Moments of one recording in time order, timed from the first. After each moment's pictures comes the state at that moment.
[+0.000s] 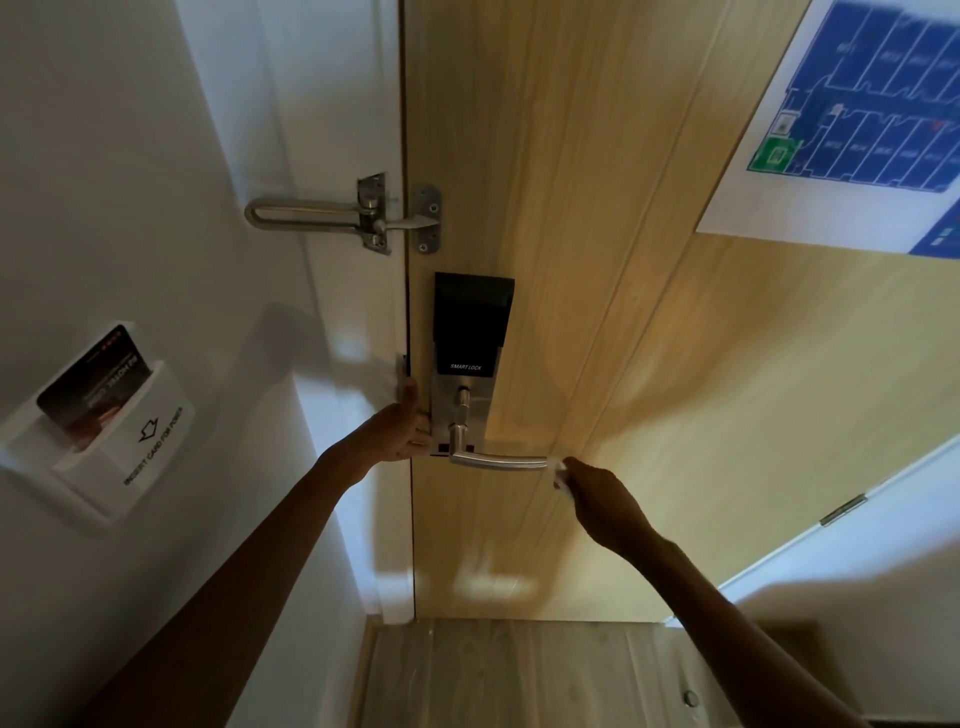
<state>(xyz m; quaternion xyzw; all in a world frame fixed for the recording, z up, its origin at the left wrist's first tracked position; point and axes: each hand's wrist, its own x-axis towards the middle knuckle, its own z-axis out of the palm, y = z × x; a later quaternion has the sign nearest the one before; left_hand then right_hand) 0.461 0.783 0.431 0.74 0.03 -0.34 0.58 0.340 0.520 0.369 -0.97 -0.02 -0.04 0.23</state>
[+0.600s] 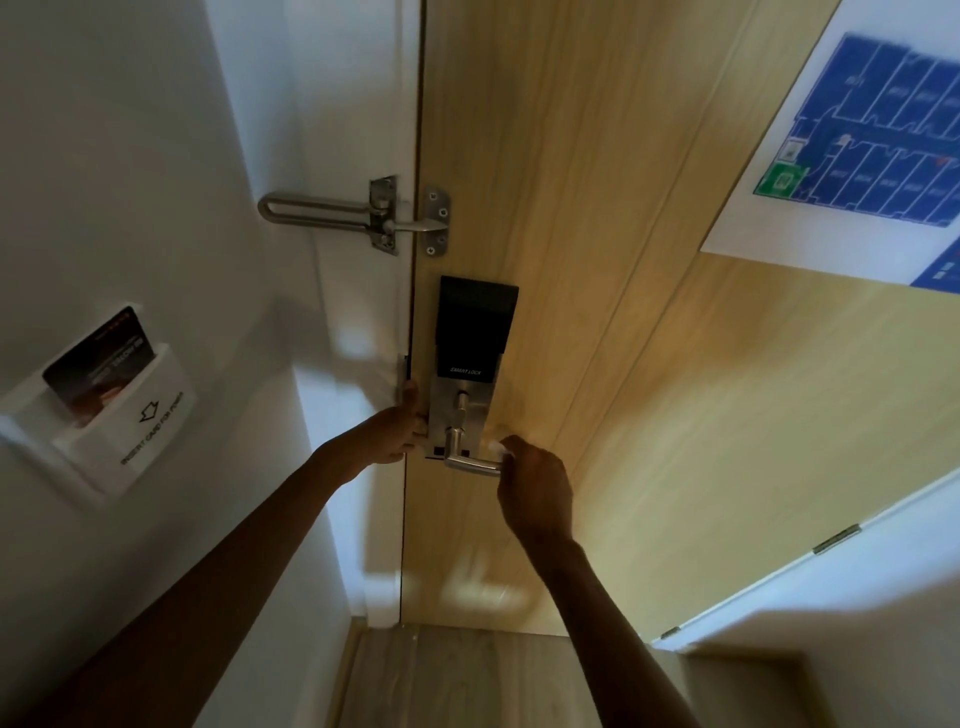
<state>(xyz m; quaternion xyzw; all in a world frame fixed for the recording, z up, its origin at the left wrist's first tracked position) 0.454 0.785 0.433 0.76 0.03 -0.34 0.55 0.365 0.609 0.386 -0.95 0.07 -0.20 0.22</state>
